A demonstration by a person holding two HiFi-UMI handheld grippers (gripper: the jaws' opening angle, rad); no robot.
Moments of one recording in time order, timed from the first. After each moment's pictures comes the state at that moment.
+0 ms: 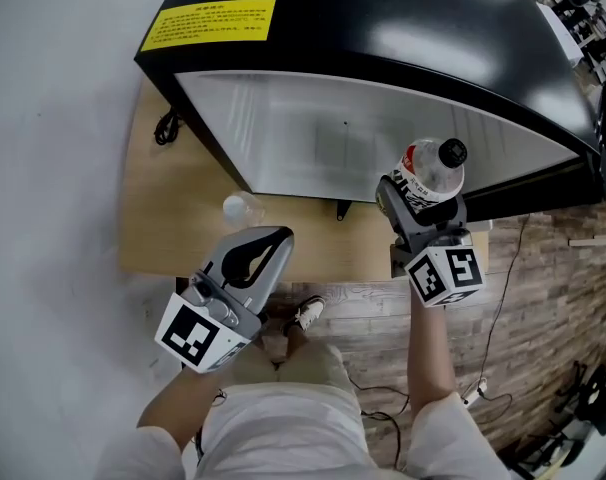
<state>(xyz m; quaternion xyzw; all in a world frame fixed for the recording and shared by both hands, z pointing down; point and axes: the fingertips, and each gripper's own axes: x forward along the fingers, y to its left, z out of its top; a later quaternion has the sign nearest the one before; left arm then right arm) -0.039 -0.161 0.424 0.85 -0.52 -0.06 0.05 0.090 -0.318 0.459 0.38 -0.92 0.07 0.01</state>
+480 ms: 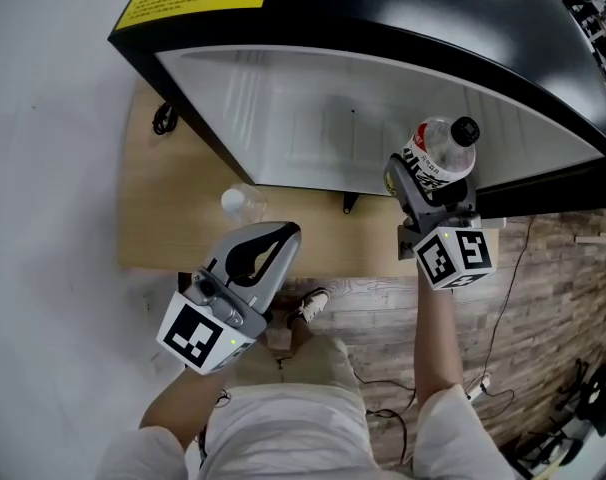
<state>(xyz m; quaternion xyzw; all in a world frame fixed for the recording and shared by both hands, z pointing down) -0.036 -0.165 0.442 0.85 -0.52 -0.06 0.07 0.087 -0.343 0.478 0.38 -0.92 0.07 0.00</state>
